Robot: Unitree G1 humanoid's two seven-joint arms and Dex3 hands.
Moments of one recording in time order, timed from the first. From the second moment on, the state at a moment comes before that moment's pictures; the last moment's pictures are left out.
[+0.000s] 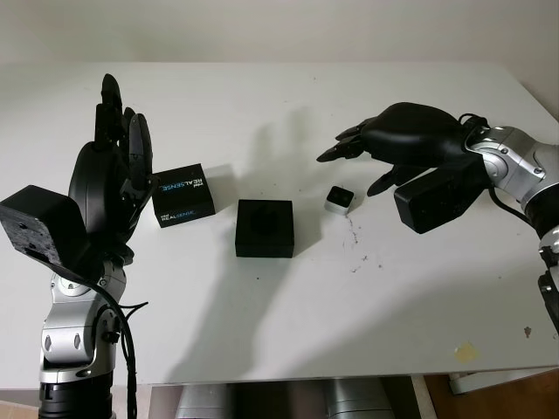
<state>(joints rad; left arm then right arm) -0.25 0.22 0.23 -0.24 -0.19 0.21 -0.07 -1.13 -0.72 0.54 1.07 -0.83 -0.82 0.10</state>
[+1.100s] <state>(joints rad) -0.25 0.22 0.23 -0.25 -0.19 0.22 -0.06 -1.10 -0.67 0.65 1.17 -0.94 -0.78 -0.18</state>
